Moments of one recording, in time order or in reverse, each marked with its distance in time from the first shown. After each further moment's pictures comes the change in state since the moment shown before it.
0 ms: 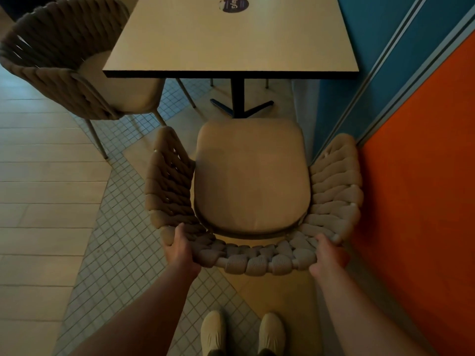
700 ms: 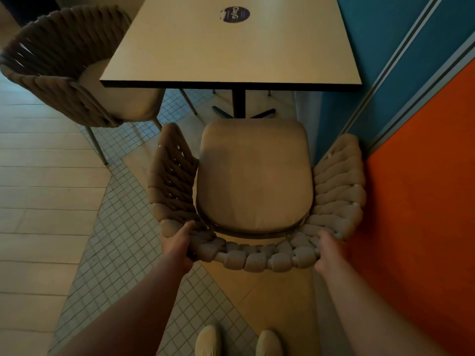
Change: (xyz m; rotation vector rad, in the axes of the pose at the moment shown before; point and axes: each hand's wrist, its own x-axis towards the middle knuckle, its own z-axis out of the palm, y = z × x) left_hand 0.015 0.025 0.047 0.253 -0.024 0.012; right_hand 0.059 -0.030 0.035 -0.082 -0.070 0.005
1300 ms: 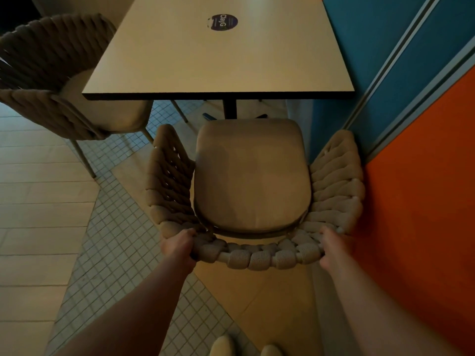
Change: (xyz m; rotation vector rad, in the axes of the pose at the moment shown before) left_hand 0.026 0.017 0.042 0.100 0.070 0.022; right_hand 0.018 -0.035 0.025 0.002 -0.003 -0.011
